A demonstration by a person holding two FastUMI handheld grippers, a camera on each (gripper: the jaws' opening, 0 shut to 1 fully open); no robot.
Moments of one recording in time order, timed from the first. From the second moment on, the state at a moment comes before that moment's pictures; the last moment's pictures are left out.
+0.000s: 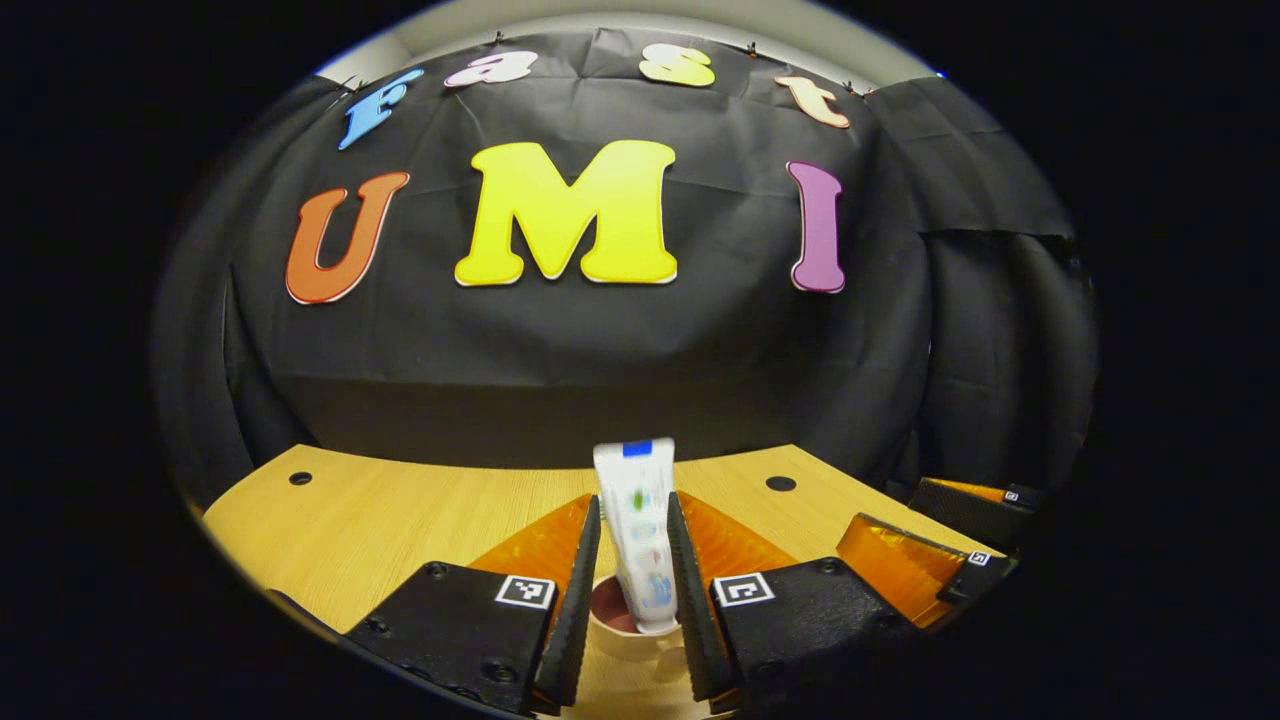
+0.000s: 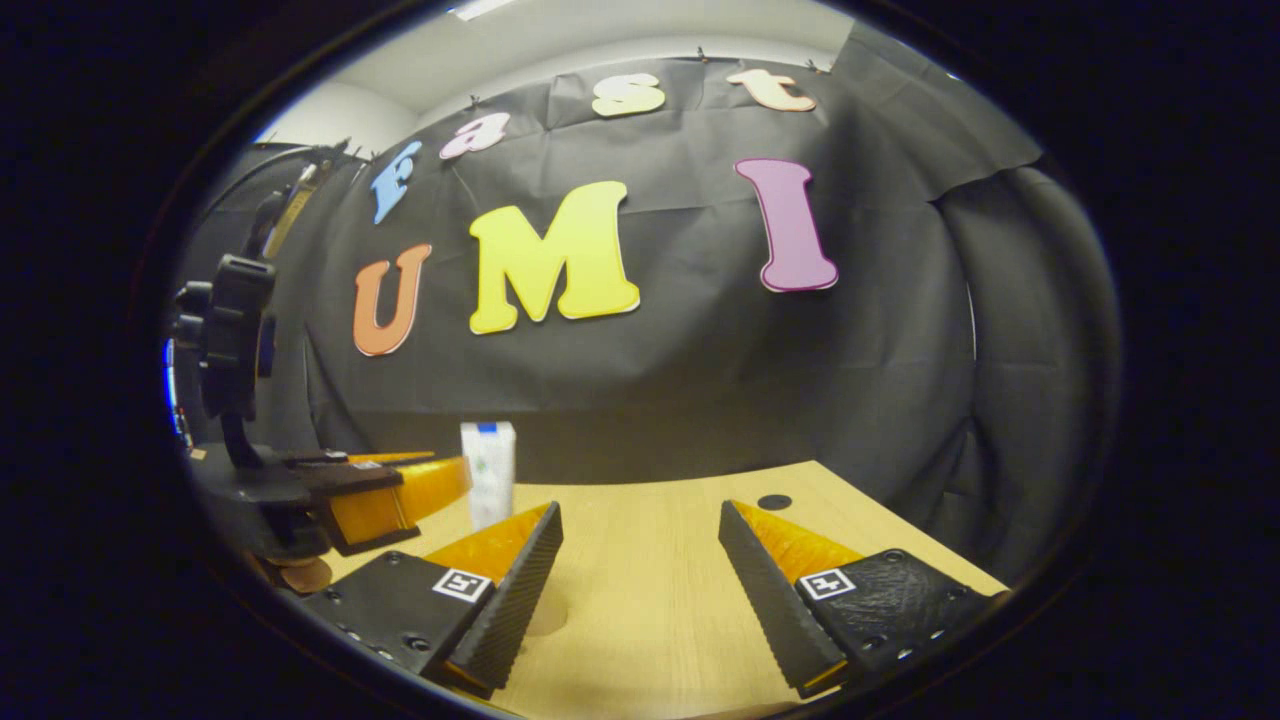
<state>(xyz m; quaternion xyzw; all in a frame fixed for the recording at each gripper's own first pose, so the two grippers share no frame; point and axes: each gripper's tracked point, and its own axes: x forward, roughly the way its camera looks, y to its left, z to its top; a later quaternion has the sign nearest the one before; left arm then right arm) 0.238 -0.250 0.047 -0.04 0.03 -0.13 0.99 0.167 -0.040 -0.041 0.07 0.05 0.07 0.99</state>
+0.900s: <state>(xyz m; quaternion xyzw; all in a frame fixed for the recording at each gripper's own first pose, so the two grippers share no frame) 0.166 -0.161 0.048 -0.02 0.02 -0.11 0.99 0.144 0.006 -0.073 0.03 0.14 0.10 0.98</state>
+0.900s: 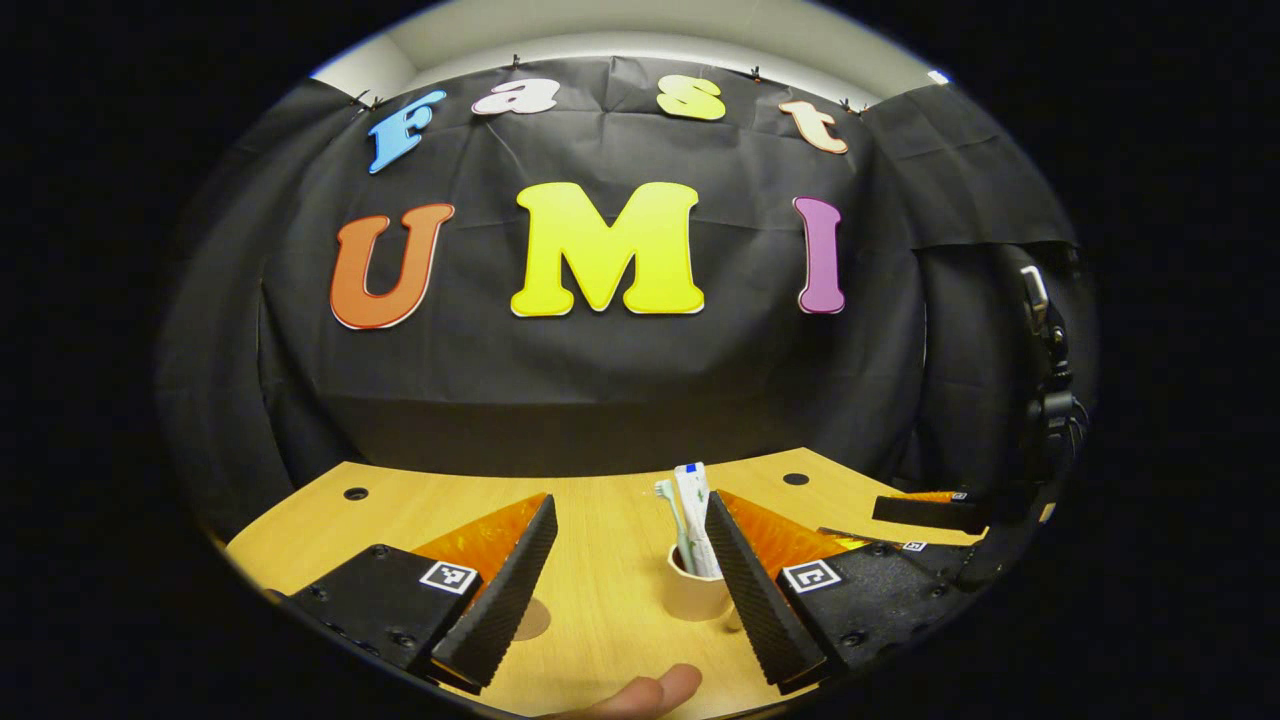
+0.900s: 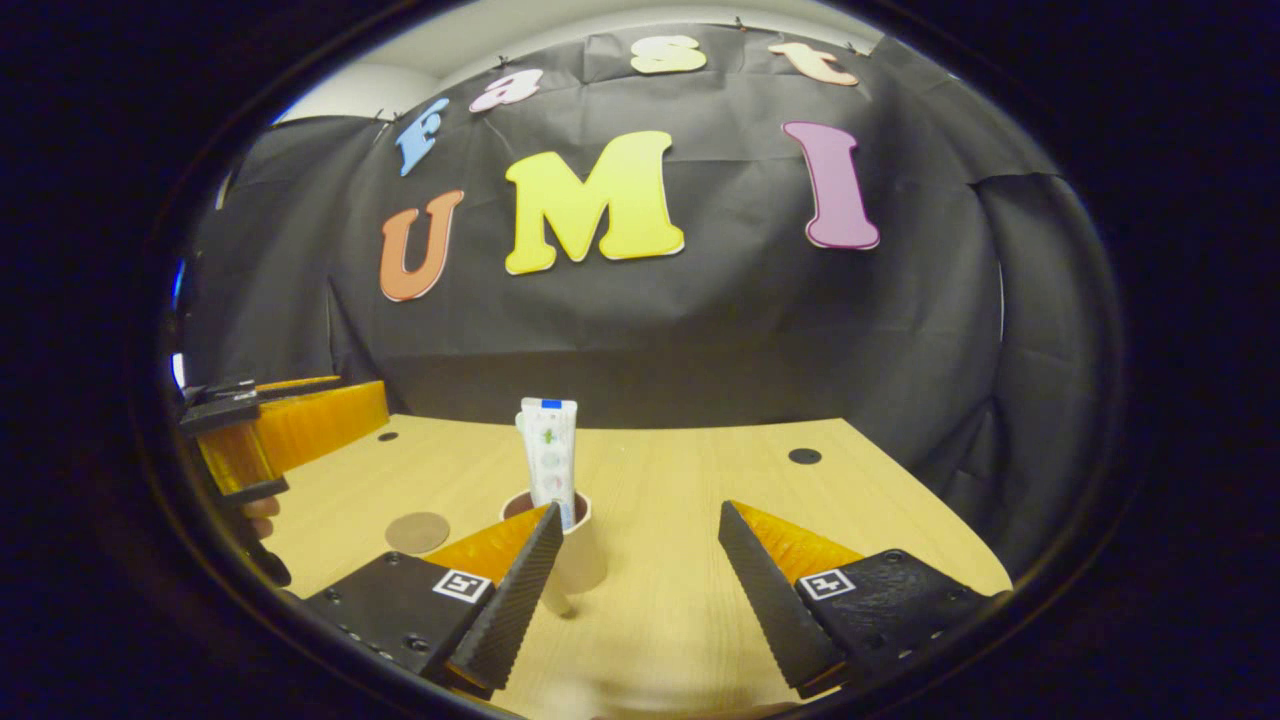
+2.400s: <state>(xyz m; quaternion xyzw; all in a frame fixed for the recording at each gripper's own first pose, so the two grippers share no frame) 0.098 -0.029 -0.028 -0.05 0.02 -0.05 1.00 0.170 0.089 -0.225 -0.15 0.54 0.10 0.82</state>
